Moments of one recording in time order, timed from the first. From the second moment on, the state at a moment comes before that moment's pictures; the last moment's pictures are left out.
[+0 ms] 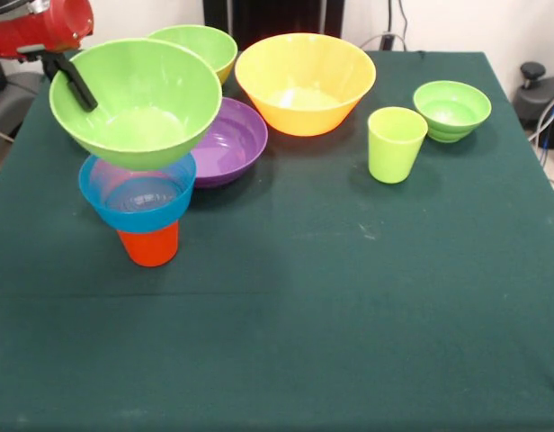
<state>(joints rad) -1.17 -0.50 0.93 1.50 -0.56 1.02 1.87</state>
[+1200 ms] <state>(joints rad) -1.17 -0.57 0.93 1.57 -0.56 0.98 1.87</state>
